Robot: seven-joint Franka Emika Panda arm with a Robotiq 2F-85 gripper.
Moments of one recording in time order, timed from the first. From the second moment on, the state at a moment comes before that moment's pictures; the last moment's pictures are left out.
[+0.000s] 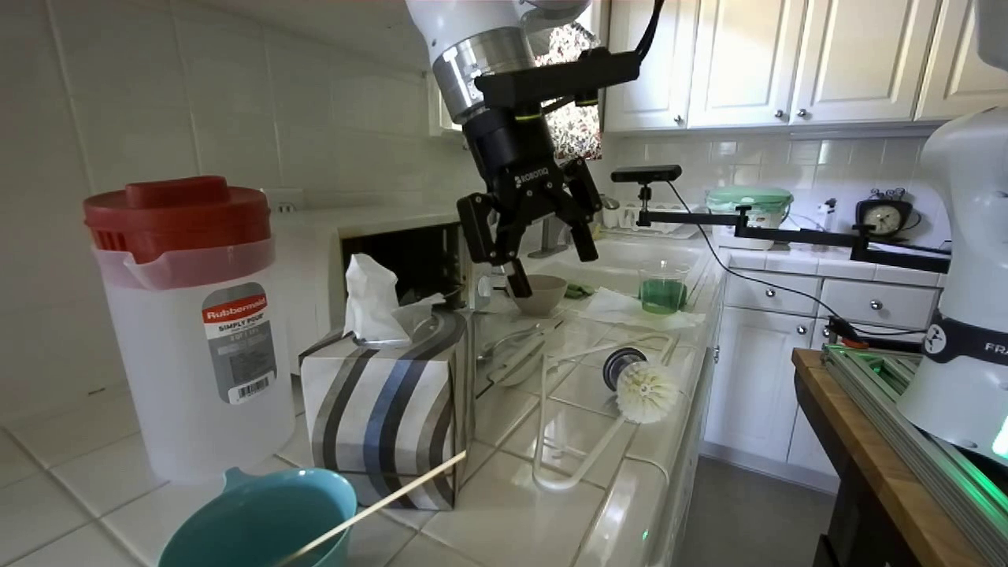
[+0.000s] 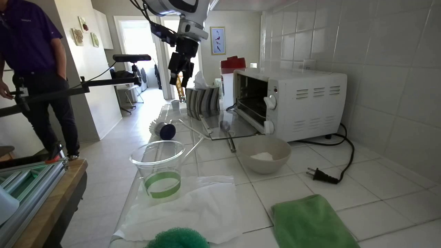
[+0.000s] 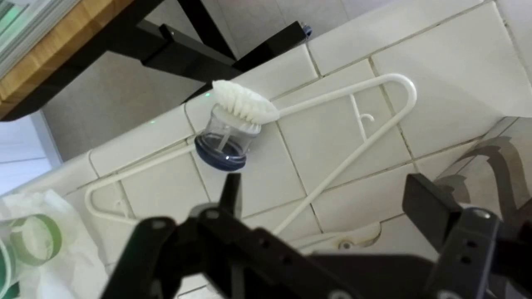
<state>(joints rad) 0.28 0.31 0.13 -1.79 0.01 1.75 1.02</state>
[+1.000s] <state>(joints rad) 0.17 -0.08 0.11 -2.30 -0.15 2.32 0.82</state>
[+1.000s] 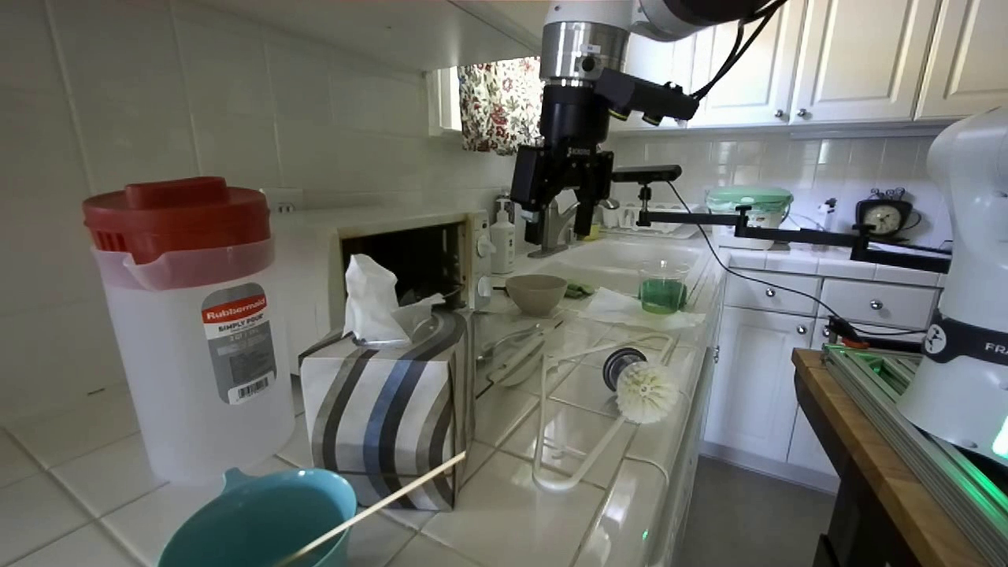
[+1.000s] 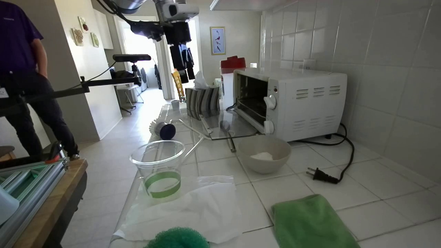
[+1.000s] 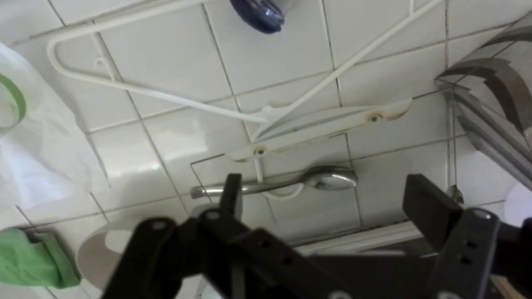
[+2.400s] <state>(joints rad) 0.08 -0.21 0.07 -2.35 0.15 2.14 0.41</state>
